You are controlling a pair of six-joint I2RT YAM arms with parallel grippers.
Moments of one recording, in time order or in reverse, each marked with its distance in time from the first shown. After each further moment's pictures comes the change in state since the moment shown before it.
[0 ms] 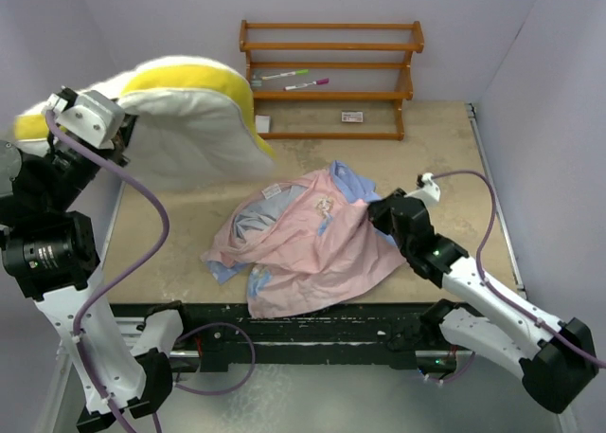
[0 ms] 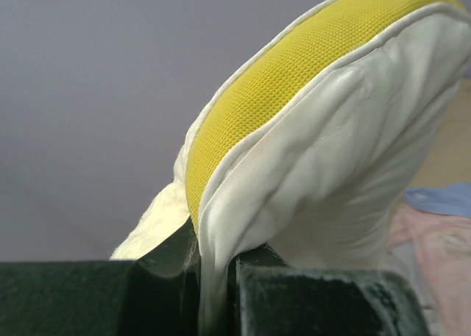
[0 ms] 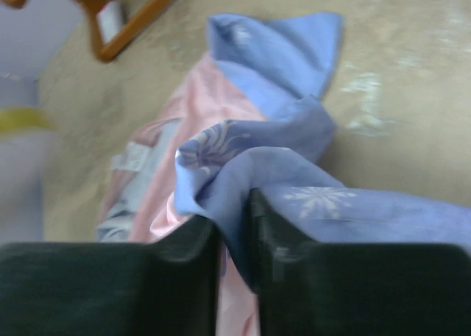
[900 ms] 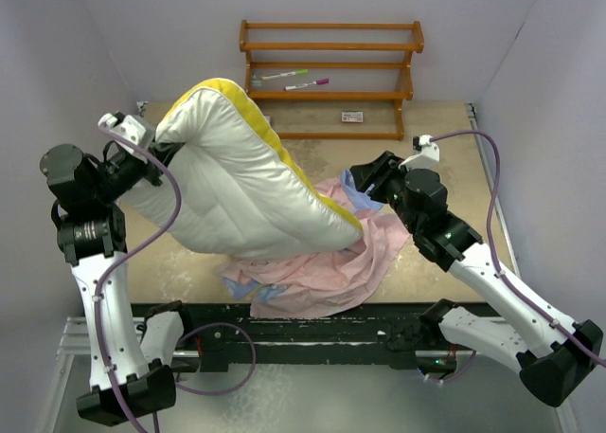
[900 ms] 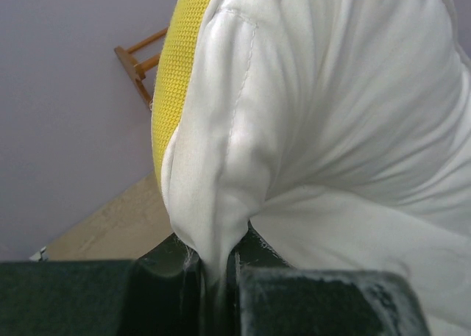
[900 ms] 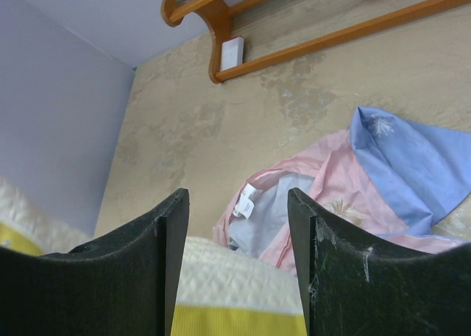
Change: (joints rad) left arm -0.011 -0.075 -0.578 0.296 0.176 -0.096; right arm 0.001 0.046 0.288 0.027 -0.150 -0.260
